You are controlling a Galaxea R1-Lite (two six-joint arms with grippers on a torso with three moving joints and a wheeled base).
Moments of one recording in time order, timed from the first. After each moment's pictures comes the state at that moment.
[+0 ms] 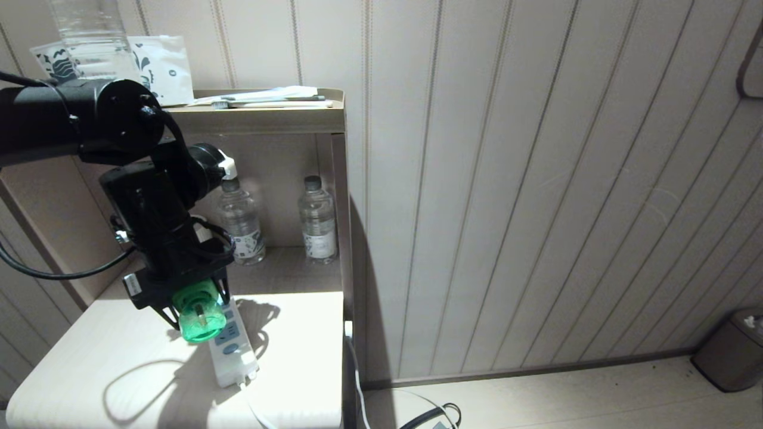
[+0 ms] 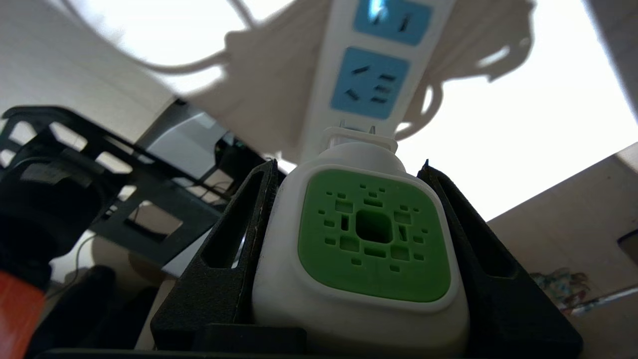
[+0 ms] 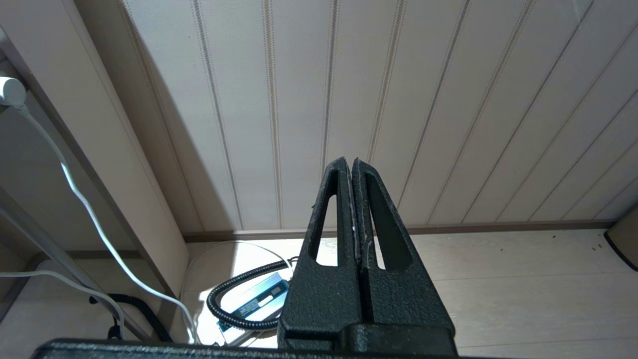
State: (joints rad) left arm -0.30 2.04 -1.89 1.37 0.01 -1.05; right arm 0.00 0.00 -0.04 0.12 -0.01 -0.01
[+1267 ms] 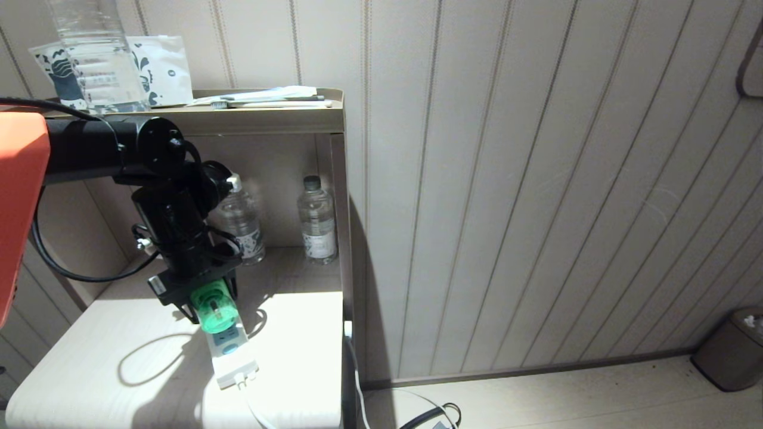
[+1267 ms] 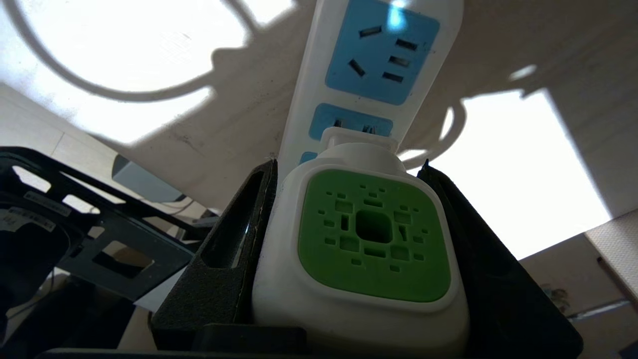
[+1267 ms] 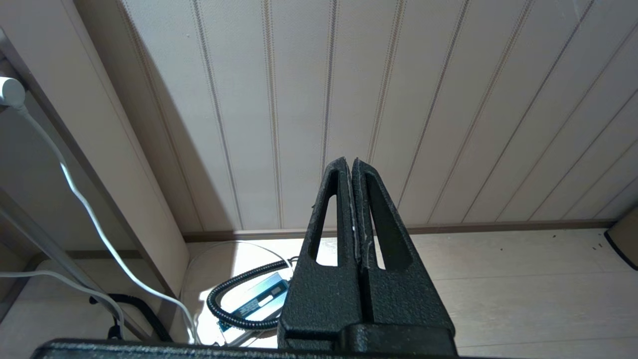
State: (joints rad) left arm -0.22 2.14 -1.89 1.26 0.00 -1.02; right arm 0.00 0.00 -0.04 0.12 -0.01 -0.01
